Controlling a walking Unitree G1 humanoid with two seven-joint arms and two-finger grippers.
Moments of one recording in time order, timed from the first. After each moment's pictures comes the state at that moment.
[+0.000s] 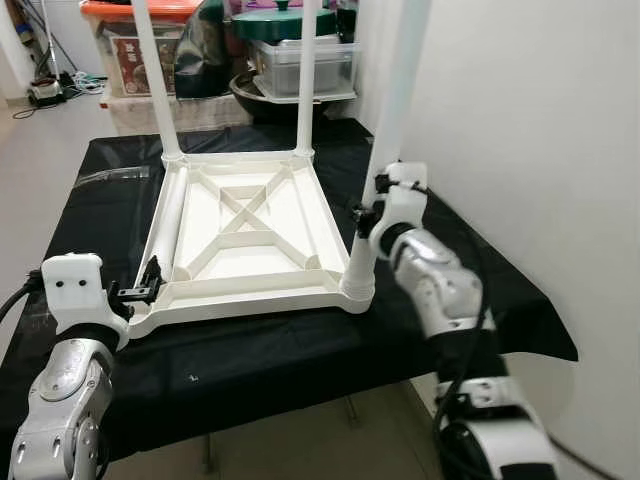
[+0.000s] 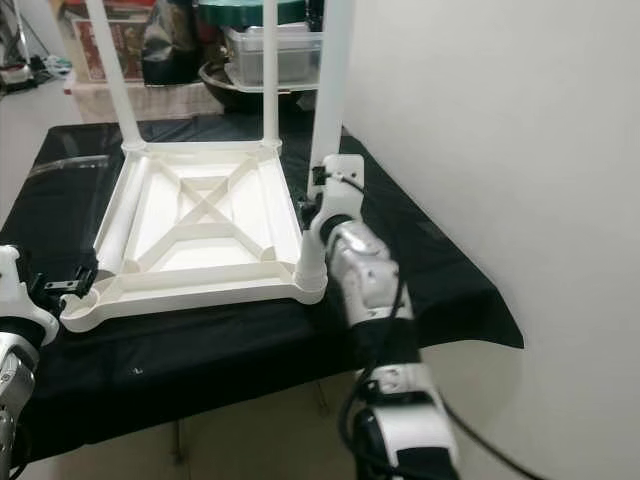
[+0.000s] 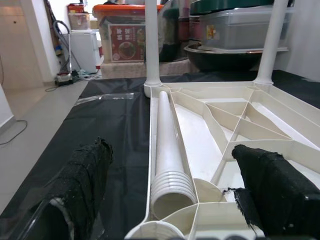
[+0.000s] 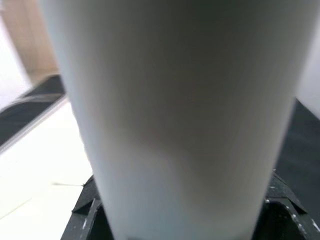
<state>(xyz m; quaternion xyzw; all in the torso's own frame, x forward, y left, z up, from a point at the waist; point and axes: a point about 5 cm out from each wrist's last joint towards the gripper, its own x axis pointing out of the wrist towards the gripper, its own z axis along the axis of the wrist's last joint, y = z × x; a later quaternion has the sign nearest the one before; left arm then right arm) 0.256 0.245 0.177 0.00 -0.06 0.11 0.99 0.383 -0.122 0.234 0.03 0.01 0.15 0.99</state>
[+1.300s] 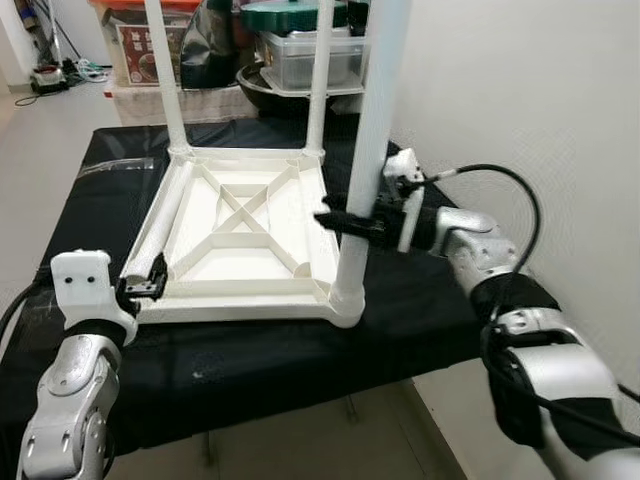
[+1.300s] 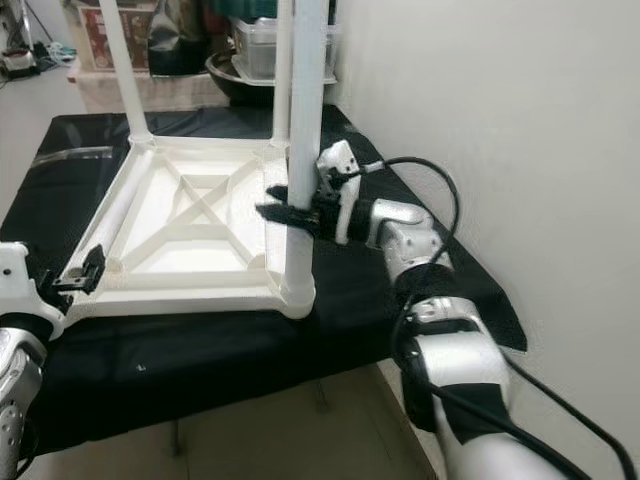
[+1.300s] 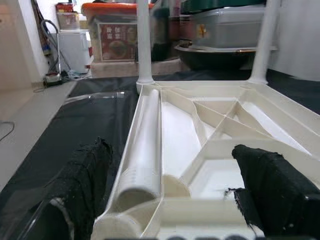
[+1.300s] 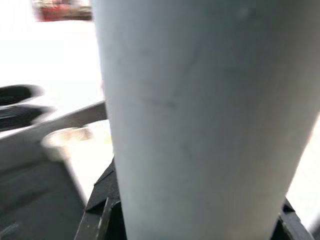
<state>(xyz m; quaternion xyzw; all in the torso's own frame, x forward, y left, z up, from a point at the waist) 0.261 0.238 0.175 0.01 -0.06 0.09 0.99 0.395 -0.131 0.227 -0.01 -0.01 0.46 0.89</state>
